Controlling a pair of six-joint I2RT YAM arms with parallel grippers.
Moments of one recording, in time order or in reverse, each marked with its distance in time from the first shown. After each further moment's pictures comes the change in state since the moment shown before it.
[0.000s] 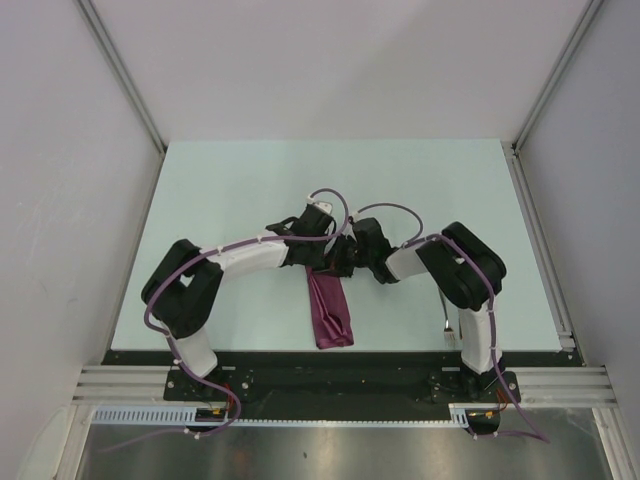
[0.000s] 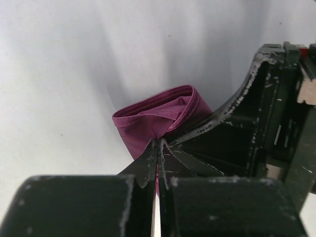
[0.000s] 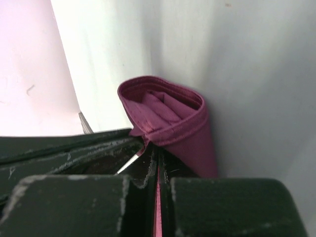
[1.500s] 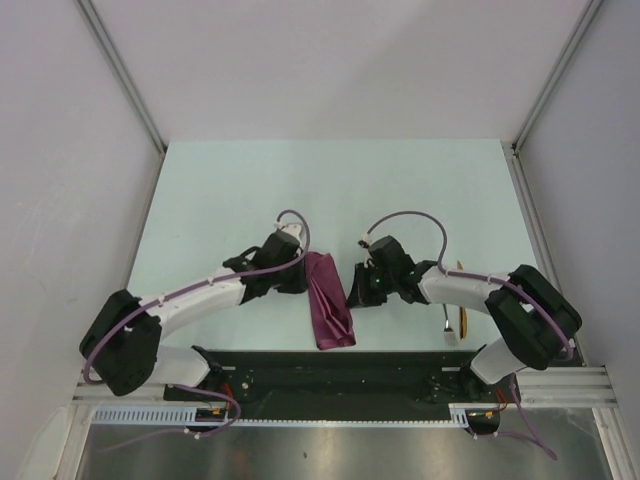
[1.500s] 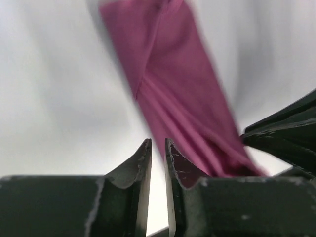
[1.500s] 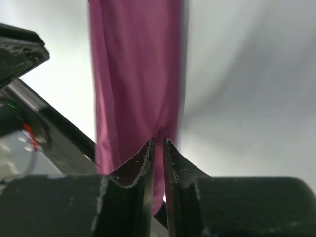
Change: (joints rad) left arm 0.000 -0.409 -0.340 0.053 0.163 -0.174; right arm 0.055 -0.495 -0.223 -0.546 0.116 -0.366
